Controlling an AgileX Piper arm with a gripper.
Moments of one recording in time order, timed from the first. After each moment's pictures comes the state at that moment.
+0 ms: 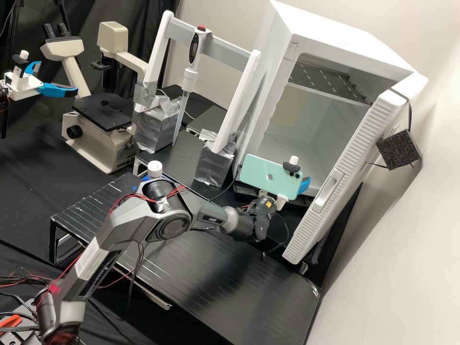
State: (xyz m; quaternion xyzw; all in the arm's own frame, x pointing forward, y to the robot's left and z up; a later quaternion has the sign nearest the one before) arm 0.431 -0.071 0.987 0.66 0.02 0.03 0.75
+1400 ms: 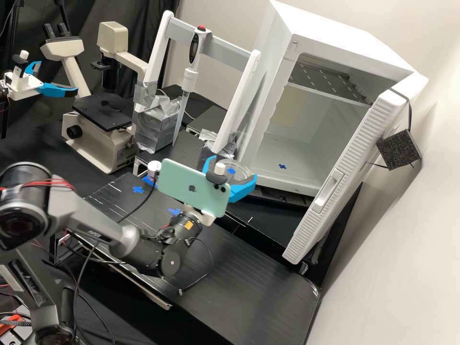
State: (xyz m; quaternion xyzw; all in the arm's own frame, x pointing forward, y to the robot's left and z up) arm 0.211 0.021 0.939 0.66 0.05 0.12 0.74
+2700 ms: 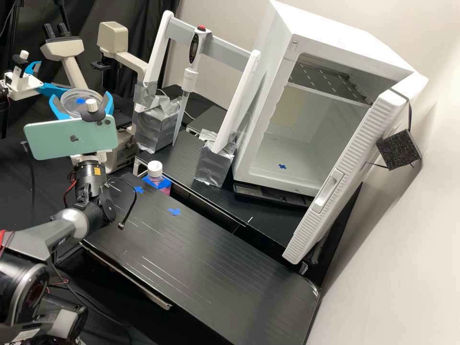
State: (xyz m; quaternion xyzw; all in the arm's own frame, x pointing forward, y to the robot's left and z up) arm 0.169 0.179 0.815 0.60 0.42 0.19 0.65
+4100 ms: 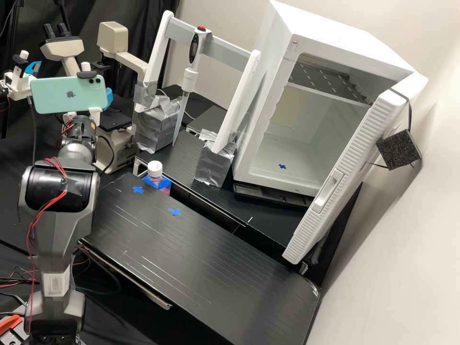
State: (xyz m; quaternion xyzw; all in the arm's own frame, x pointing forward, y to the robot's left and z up) arm 0.261 0.278 0.721 0.58 0.38 0.04 0.72
